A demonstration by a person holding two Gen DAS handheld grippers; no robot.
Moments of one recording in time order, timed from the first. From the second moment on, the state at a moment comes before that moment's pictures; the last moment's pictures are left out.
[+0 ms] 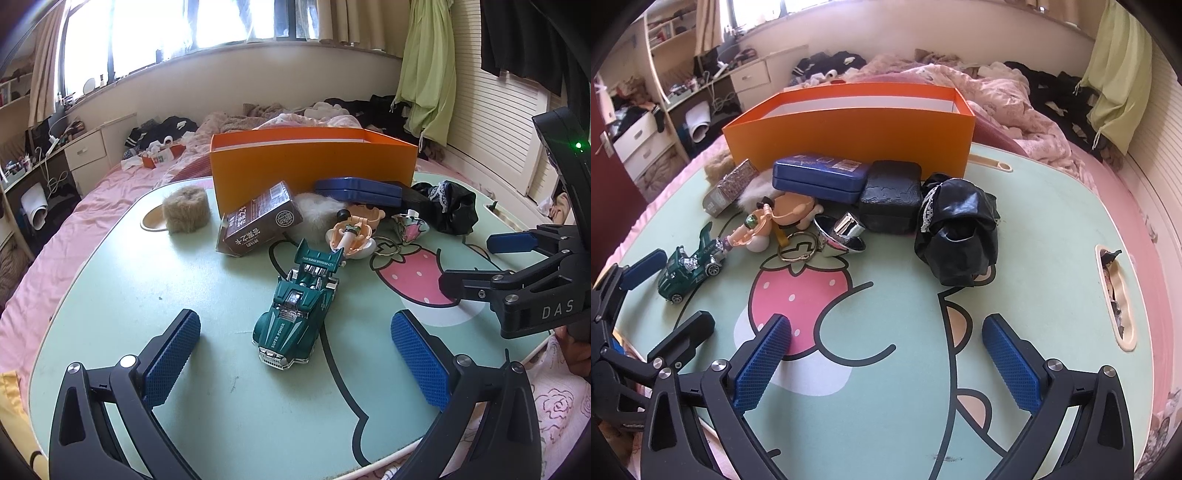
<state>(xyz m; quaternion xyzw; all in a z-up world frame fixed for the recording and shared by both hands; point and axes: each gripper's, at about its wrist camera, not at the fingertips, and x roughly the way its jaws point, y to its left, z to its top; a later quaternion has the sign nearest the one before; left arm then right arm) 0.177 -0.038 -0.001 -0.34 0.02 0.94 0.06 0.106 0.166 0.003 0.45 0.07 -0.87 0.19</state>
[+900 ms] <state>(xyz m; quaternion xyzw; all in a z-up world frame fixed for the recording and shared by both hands) 0.177 -0.038 0.000 -0.34 0.02 0.94 0.06 0.105 0.165 0.003 0.45 0.08 -0.87 0.19</state>
